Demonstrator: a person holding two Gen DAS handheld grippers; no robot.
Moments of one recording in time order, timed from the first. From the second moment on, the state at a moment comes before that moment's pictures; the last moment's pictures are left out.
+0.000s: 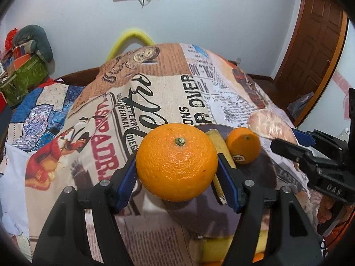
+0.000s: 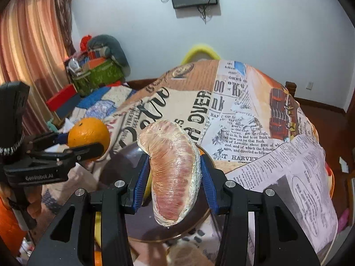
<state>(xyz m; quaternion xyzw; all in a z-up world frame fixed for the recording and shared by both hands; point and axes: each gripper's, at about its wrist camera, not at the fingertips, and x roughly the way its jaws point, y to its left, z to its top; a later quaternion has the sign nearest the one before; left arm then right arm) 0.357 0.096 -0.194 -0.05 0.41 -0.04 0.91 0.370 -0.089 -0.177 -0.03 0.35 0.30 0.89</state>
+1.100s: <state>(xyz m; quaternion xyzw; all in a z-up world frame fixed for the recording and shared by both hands) 0.405 0.078 -0.232 -0.03 0.47 -0.06 0.88 0.386 -0.072 -0.194 -0.06 0.39 0.32 0.86</state>
